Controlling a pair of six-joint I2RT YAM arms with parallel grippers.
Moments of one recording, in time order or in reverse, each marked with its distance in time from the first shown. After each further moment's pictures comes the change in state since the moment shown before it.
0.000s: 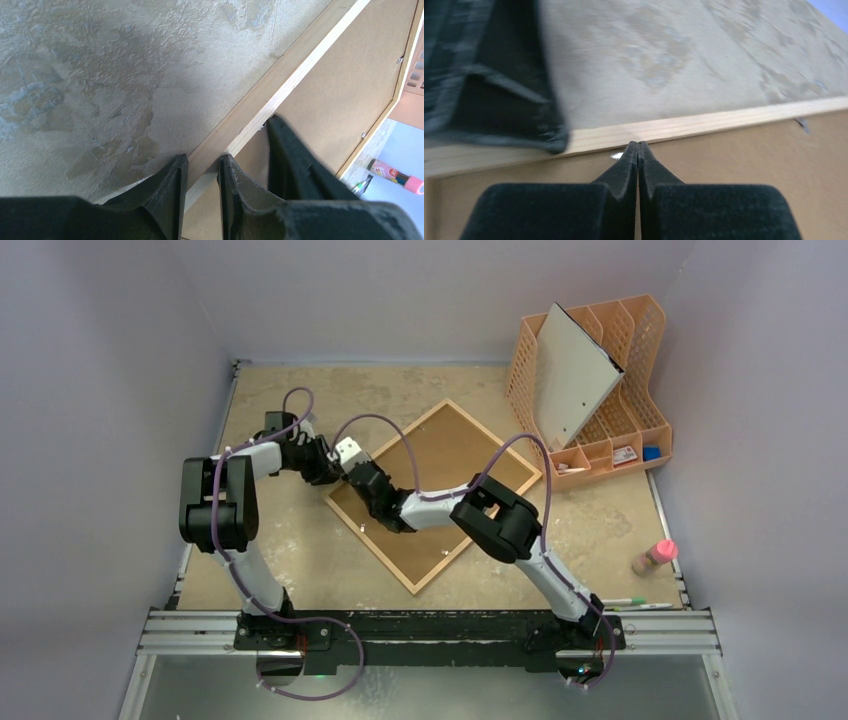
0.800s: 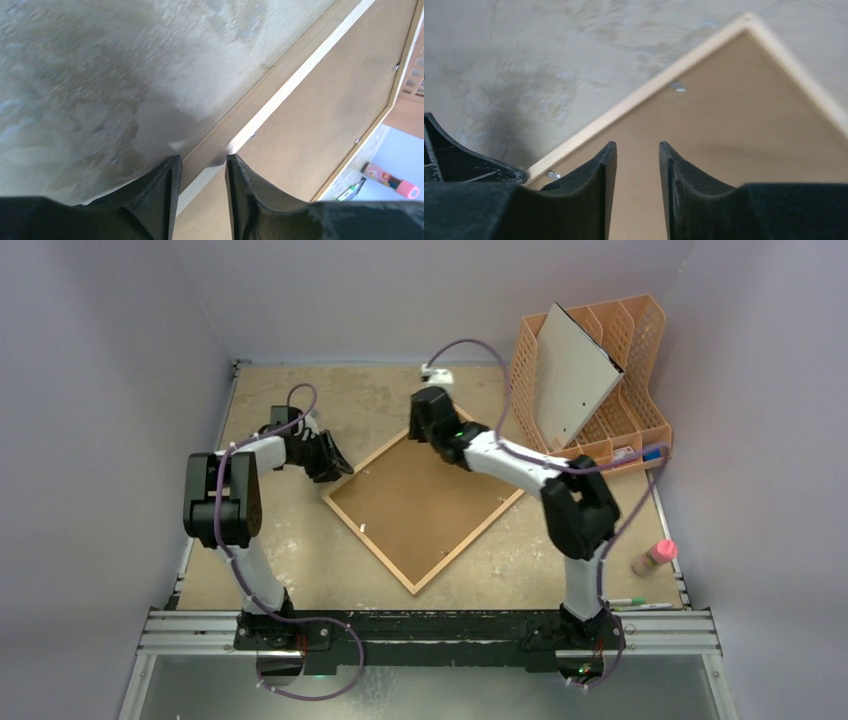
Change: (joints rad) left arm -0.014 0.013 0.051 -0.021 -0.003 -0.031; right arm -0.276 -0.325 0.031 -0.537 -0.190 0.568
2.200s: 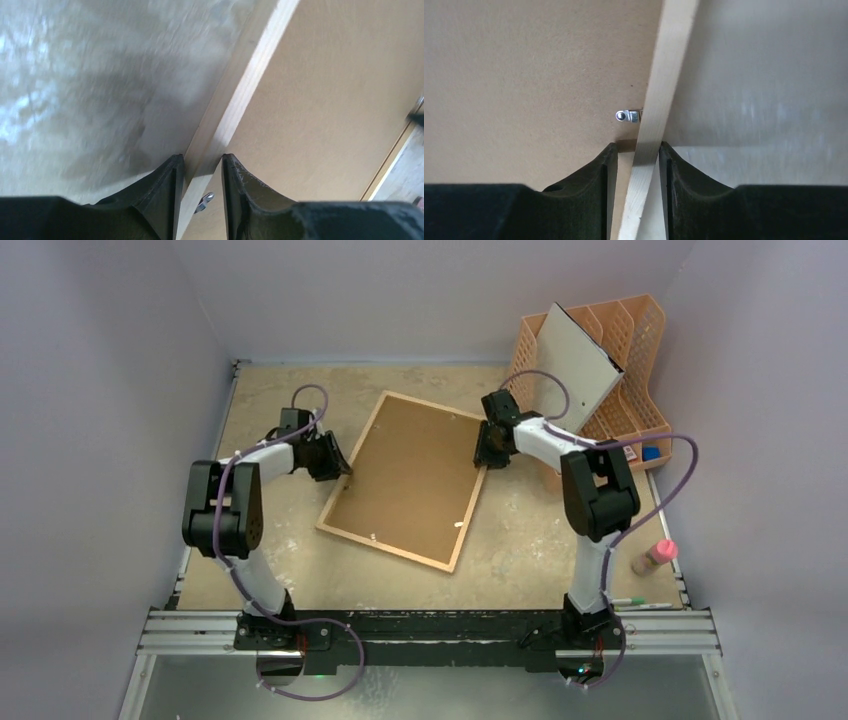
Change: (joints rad) left arm -0.089 -0.036 -0.014 0.072 -0.172 -0.020; right arm -0.385 -0.091 -0.226 -0.441 -0.357 0.149
